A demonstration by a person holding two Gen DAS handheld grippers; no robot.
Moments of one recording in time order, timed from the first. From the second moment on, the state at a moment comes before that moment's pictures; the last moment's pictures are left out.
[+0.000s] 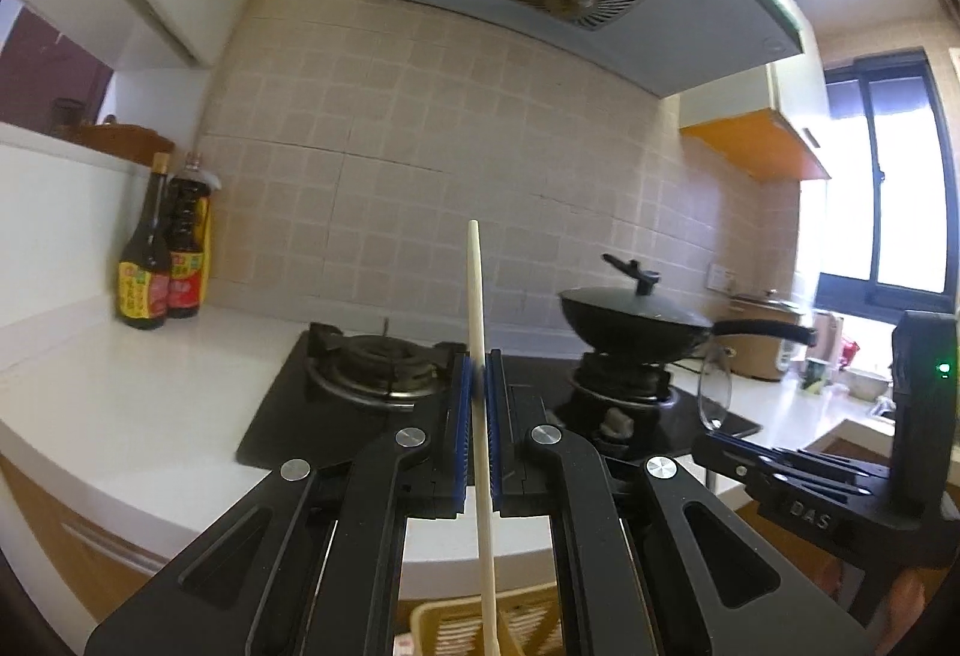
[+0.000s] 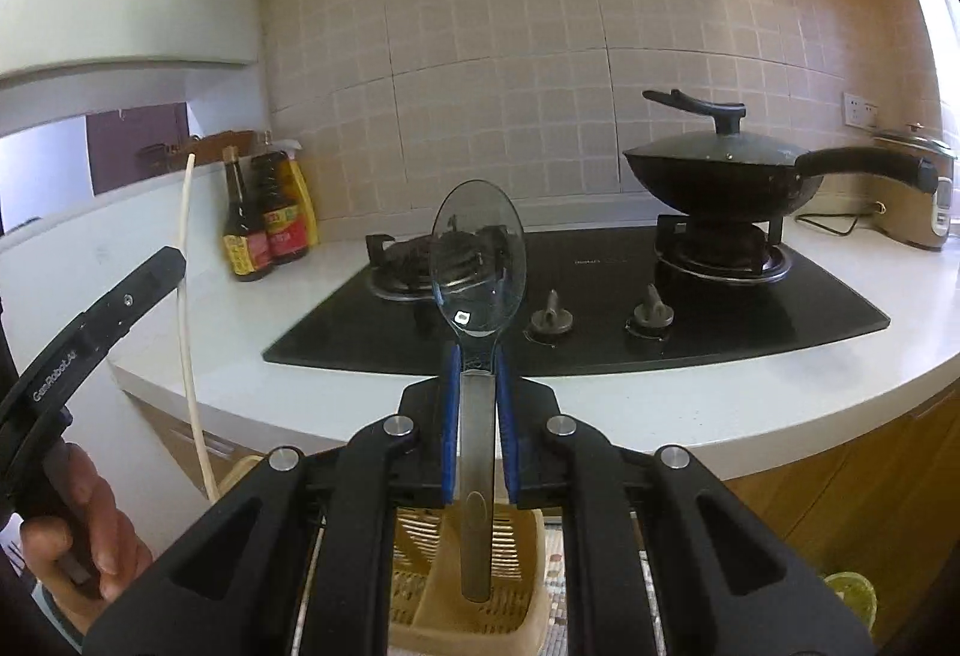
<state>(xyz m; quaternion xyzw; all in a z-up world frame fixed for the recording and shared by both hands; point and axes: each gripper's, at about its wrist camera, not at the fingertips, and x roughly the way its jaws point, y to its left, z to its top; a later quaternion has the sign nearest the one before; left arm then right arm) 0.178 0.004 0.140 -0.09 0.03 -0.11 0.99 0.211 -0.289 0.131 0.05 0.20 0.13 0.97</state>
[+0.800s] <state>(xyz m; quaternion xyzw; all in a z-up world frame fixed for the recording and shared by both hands) 0.109 0.031 0.123 -0.11 0.14 -0.19 0.97 0.126 -0.319 0.122 0.11 0.26 0.16 0.95</state>
